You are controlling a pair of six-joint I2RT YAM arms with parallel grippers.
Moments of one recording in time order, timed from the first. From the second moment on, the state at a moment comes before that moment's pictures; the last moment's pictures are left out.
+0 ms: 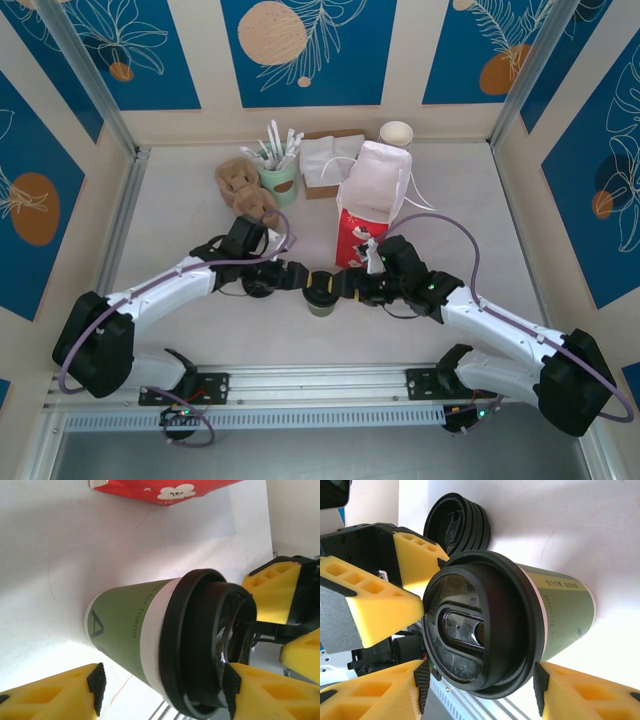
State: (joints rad) left arm -0.60 1.35 0.80 -0.39 0.66 -0.52; right arm 0.70 1.04 0.59 -0.26 -0.46 0.90
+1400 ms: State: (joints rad) left arm -0.61 1.35 0.79 -0.35 0.67 -0.52; right arm 0.70 1.08 0.59 -0.28 -0.44 0.87
